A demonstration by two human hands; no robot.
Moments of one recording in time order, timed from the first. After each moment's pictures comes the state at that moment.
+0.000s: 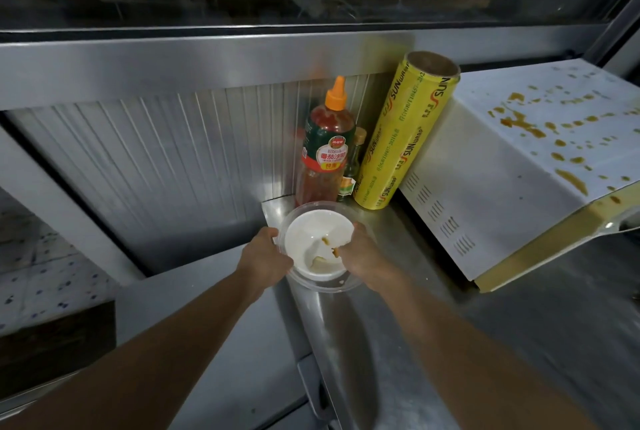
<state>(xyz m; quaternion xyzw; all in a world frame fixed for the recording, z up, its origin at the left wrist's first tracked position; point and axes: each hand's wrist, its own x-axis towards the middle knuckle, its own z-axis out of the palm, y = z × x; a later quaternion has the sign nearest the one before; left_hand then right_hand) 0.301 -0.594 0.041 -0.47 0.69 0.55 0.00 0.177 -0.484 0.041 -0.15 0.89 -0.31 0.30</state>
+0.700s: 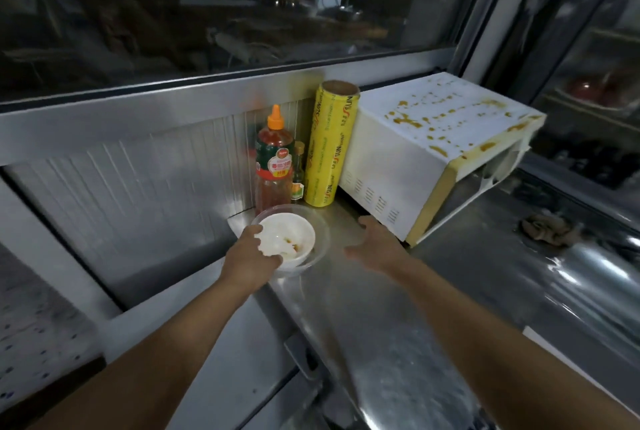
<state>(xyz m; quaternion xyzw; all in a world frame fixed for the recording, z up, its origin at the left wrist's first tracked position) 0.346 -0.551 0.103 -0.35 0.79 0.50 -0.04 0.237 -0.370 0.141 -0.21 0.91 -0.32 0.18</state>
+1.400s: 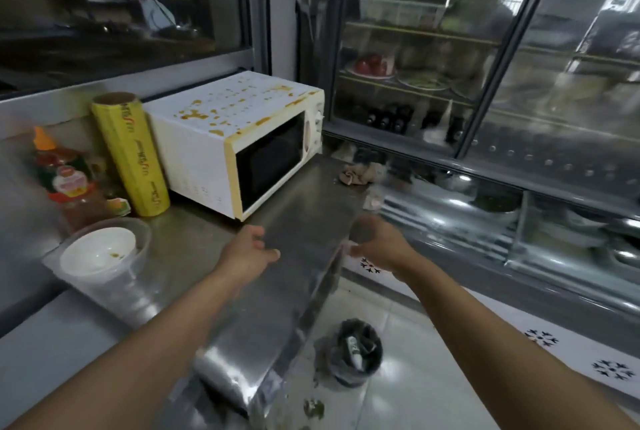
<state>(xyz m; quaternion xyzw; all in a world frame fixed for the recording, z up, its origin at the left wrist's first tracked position) 0.329 -0.257 0.149 -0.15 0.83 0.54 0.05 0.311 -0.027 0.183 0.00 0.91 -0.40 0.11</state>
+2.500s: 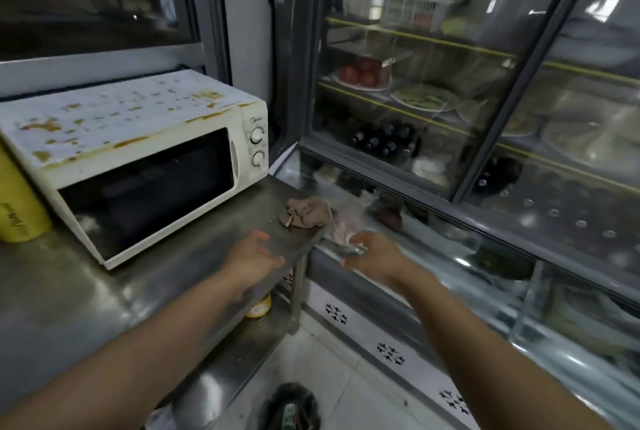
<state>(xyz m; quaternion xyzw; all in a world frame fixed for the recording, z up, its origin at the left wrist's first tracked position) 0.104 -0.004 0.133 -0.21 0.84 0.50 0.06 0.063 0.211 0.159 -0.07 0.94 -0.31 0.14</state>
